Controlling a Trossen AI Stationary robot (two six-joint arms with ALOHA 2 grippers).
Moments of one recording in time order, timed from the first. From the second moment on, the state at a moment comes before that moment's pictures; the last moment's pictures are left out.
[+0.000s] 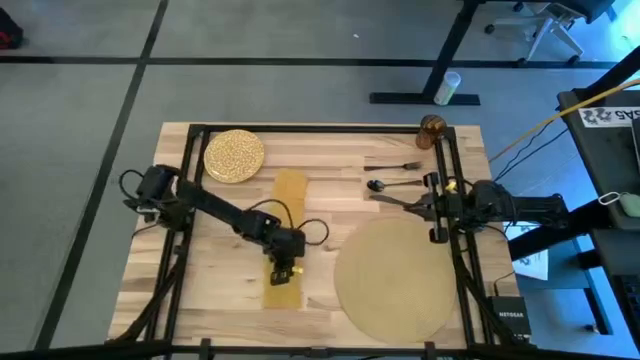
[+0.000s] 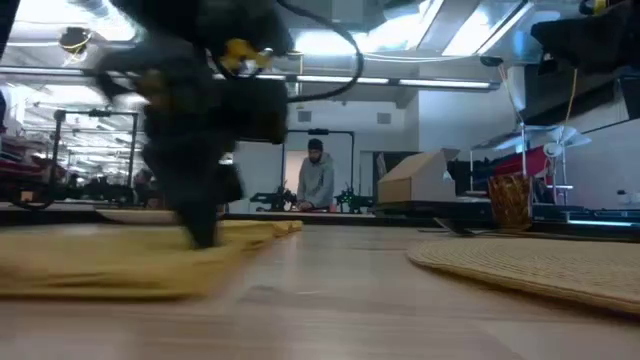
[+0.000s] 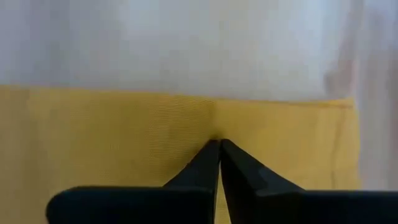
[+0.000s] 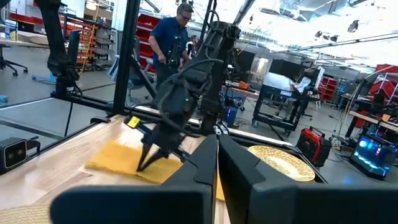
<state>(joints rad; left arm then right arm) -0.18 1.83 0.96 -0.15 0.18 -0.35 0.06 0.01 0.11 0.00 -0.10 -0.21</state>
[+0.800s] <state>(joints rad) -0.18 1.75 1.05 -0.19 0.14 -0.19 0.06 0.01 0.12 0.07 0.12 -0.27</state>
